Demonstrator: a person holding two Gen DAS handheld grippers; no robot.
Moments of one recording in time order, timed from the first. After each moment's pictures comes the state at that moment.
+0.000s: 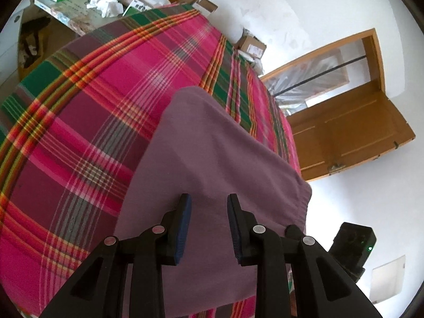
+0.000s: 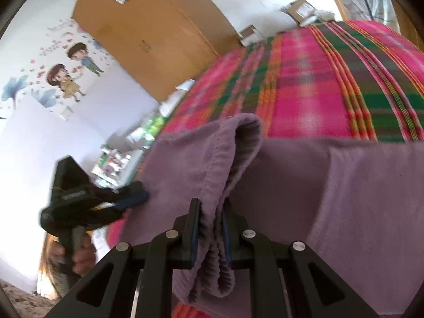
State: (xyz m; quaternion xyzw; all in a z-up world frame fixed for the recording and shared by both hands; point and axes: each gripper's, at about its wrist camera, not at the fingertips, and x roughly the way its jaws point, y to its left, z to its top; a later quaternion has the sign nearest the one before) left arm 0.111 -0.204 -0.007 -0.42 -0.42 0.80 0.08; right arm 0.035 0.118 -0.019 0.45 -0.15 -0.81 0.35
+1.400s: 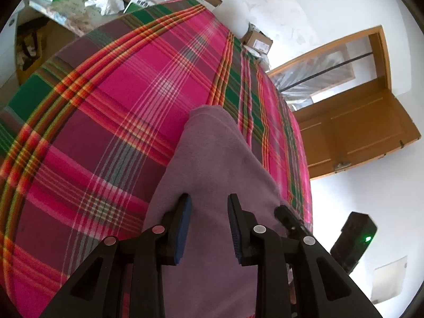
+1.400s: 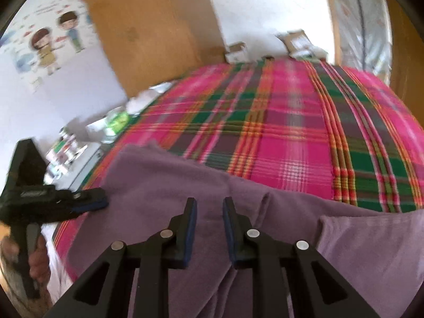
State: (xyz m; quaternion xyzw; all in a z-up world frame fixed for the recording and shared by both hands) left arm 0.100 -0.225 -0.005 -0.44 -0.40 0.80 0.08; right arm 0.031 0.080 0.005 0.40 -0.01 -0.87 0.29
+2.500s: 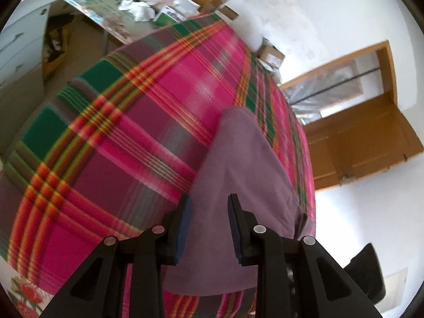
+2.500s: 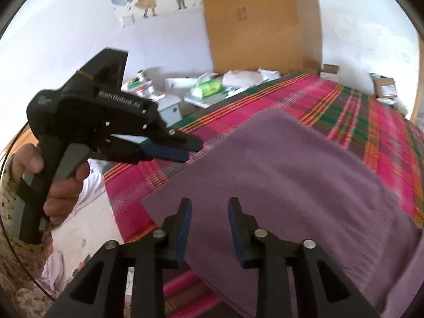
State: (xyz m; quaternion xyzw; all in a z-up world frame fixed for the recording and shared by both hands) left arm 0.154 -0.254 -0.006 -0.42 -0.43 0.80 0.03; right arm 0.122 -0.028 -0.015 0.36 0.12 -0.80 0.47
